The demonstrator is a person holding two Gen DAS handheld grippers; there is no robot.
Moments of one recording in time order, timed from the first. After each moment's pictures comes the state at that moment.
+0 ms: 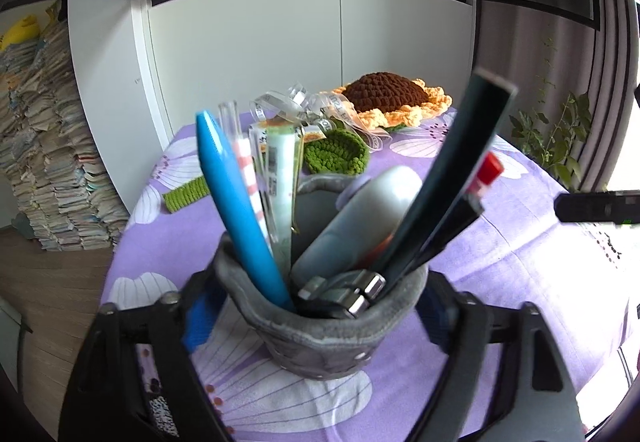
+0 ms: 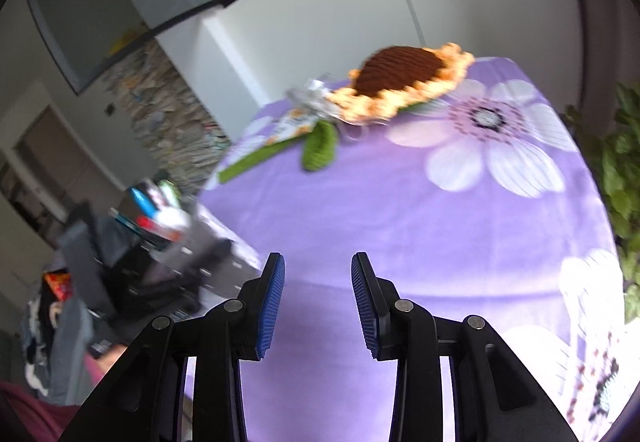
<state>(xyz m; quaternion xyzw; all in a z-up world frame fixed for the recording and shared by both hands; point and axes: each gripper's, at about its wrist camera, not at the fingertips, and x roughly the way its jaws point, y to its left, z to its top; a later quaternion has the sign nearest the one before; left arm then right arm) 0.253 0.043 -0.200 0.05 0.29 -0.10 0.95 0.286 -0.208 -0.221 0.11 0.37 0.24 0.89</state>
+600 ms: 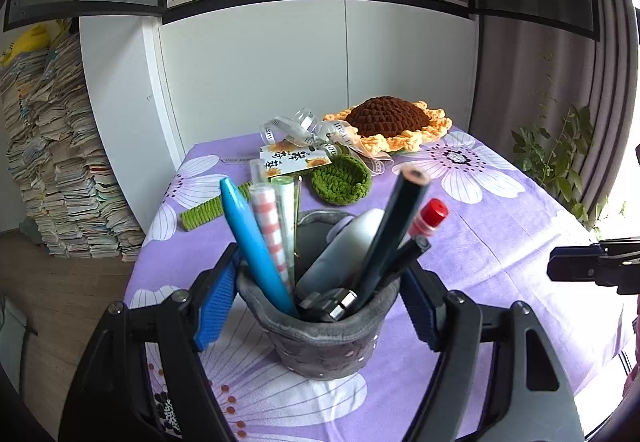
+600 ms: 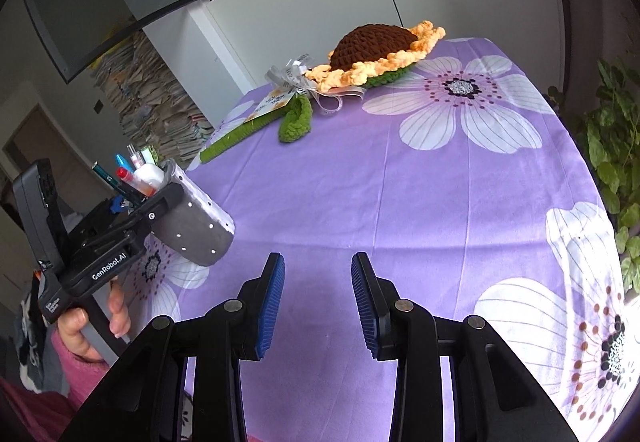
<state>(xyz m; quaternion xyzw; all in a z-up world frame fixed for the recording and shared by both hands) 0.243 0.041 -0.182 0.05 0.27 -0.09 0.96 0.270 -0.226 -0.249 0.12 0.38 0.23 0.89</state>
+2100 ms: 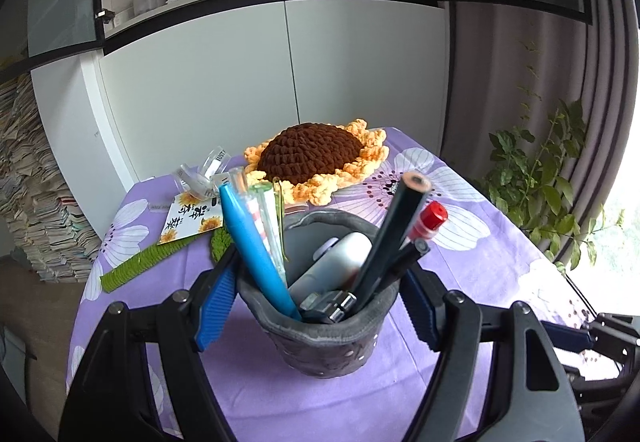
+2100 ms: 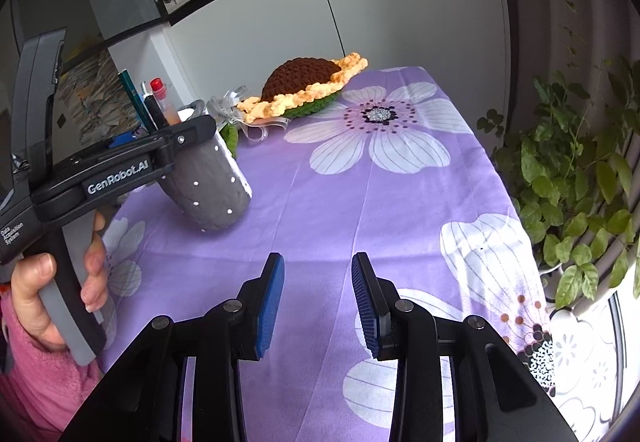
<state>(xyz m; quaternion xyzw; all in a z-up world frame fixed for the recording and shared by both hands) 0.299 -0.079 -0.156 0.08 0.28 -0.11 0.95 0.262 -0.277 -0.256 0.09 0.34 0.15 0.93</state>
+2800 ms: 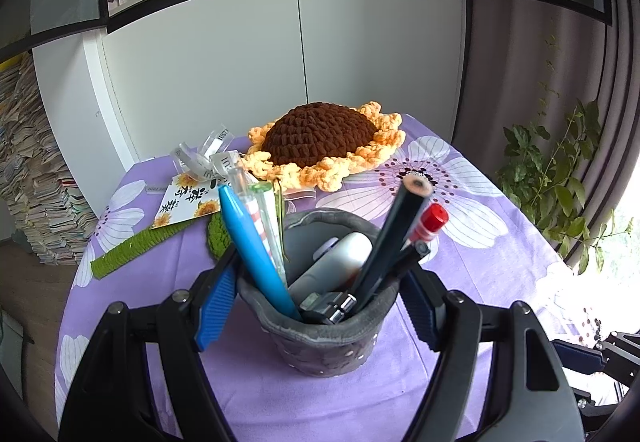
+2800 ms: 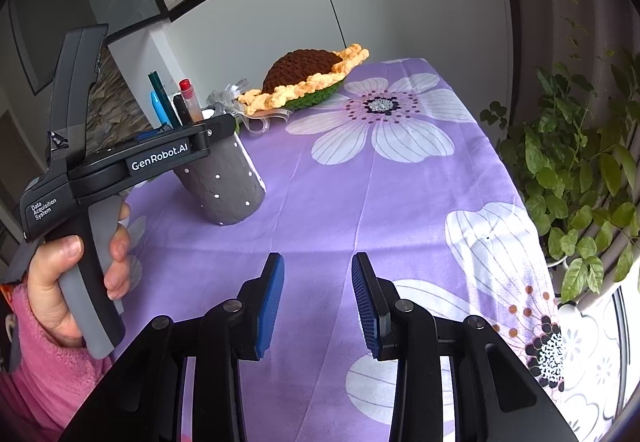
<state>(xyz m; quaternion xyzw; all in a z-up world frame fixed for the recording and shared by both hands) 0.318 -0.081 -0.169 0.07 0.30 -0.09 0.95 0.263 -0.277 -0.261 0.09 0.35 0.15 0.92</state>
